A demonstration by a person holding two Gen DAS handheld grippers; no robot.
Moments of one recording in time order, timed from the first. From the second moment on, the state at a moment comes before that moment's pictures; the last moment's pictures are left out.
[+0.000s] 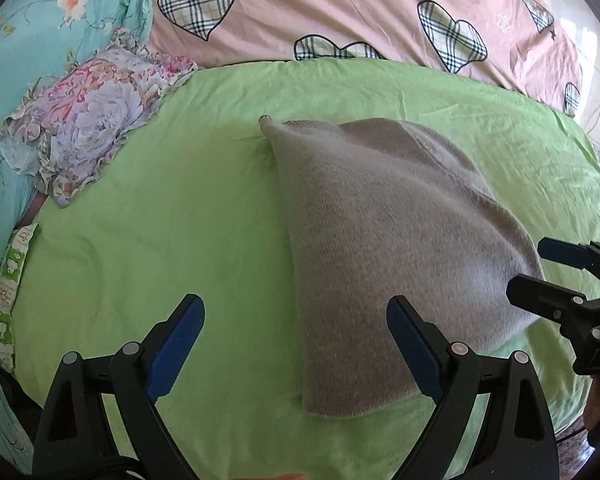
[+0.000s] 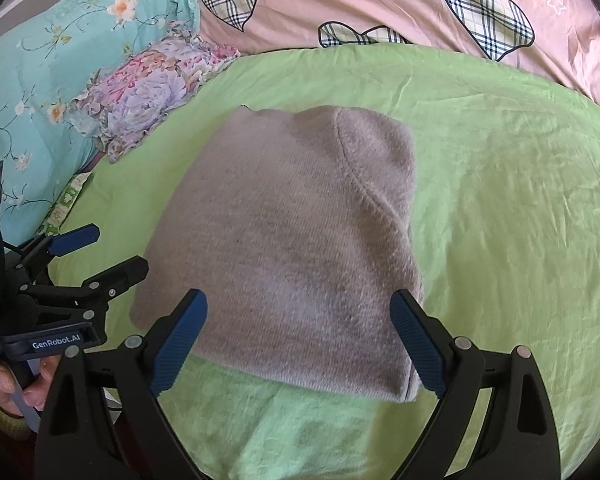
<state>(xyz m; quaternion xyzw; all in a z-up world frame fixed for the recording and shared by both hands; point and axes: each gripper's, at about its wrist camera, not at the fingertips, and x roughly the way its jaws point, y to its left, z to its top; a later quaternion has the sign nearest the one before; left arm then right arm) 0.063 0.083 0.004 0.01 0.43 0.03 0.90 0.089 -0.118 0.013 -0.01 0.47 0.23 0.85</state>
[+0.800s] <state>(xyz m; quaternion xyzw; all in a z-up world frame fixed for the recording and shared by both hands) 0.097 0.090 0.001 -0.03 0.43 0.03 0.90 0.138 -0.109 0.010 0.01 0.48 0.23 0.85</state>
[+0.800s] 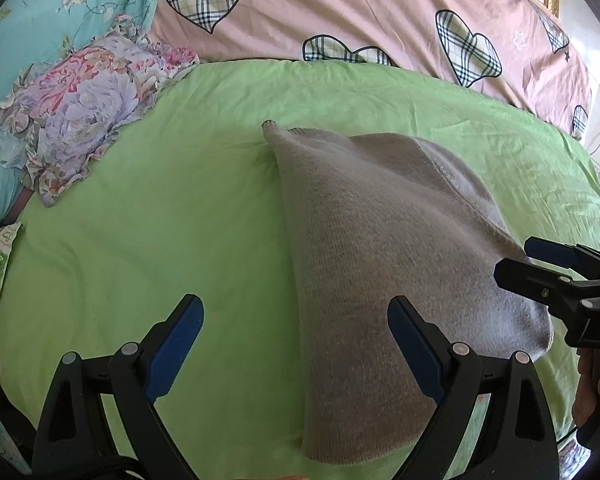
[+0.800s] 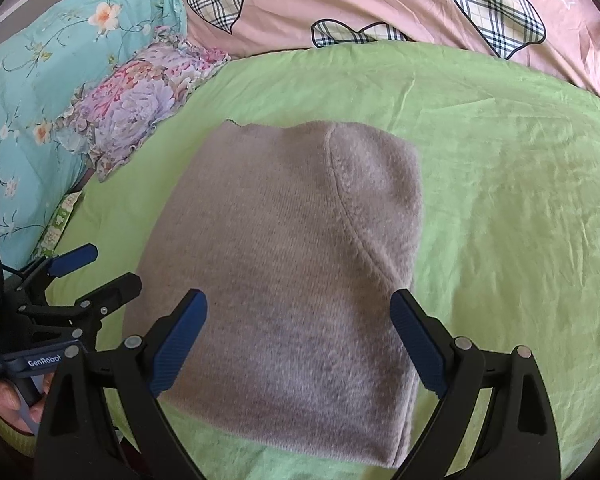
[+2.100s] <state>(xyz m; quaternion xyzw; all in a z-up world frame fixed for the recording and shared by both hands) 0.098 0.087 0.003 -0.03 0.43 0.03 0.90 0.140 -0.106 0.007 0.02 0.48 0.23 0.85</state>
